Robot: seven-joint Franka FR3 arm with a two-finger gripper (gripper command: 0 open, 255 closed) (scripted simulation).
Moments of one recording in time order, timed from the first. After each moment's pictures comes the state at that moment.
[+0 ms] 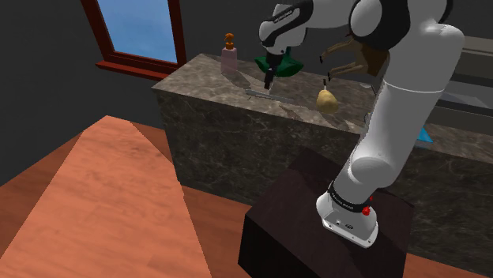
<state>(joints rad) 0.03 0.15 -0.49 -1.98 0.12 2.15 -0.92</state>
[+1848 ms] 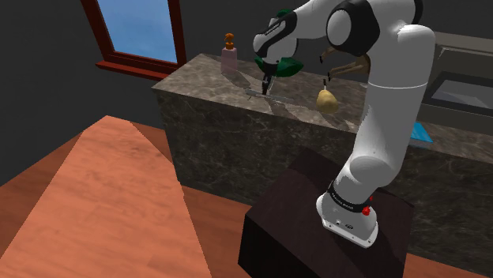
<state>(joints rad) -0.01 0.30 -0.47 -1.93 0.22 2.22 -1.01</state>
